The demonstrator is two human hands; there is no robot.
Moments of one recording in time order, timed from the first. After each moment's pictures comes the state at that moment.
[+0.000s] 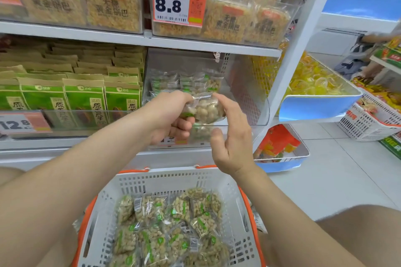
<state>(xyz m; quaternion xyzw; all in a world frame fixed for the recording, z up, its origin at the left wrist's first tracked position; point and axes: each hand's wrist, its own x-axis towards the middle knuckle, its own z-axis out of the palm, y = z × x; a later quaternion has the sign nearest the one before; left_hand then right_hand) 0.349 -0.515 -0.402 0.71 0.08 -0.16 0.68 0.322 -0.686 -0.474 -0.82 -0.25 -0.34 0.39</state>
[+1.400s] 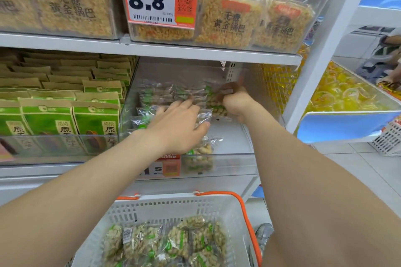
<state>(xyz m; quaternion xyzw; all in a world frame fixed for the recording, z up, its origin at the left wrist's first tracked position) 0.445 -0.543 -0.450 0.98 -0.15 -0.03 0.10 0.559 -0.723 -0.466 -0.89 0.08 0.00 0.45</state>
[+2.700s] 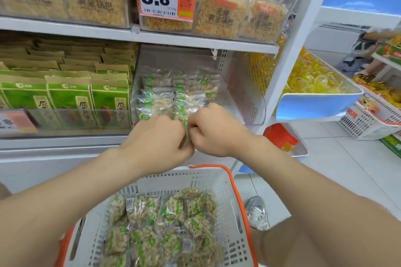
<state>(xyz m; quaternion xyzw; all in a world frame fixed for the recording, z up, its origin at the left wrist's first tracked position) 0.326 -0.514 -0.440 0.97 -0.21 0.05 0.07 0.358 -0.680 -0.425 -0.95 -0.29 -0.04 0.08</state>
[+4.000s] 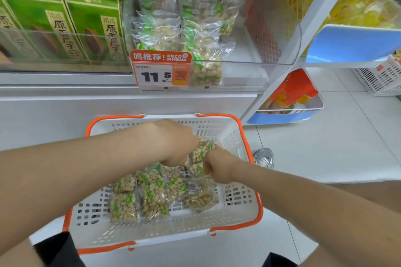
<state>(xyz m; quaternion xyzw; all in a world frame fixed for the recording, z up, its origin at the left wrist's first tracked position) 0.312 -0.538 -0.551 0.86 -0.37 -0.29 -0.18 0.294 -0.722 -0.677 -0.92 -0.17 0.35 0.06</state>
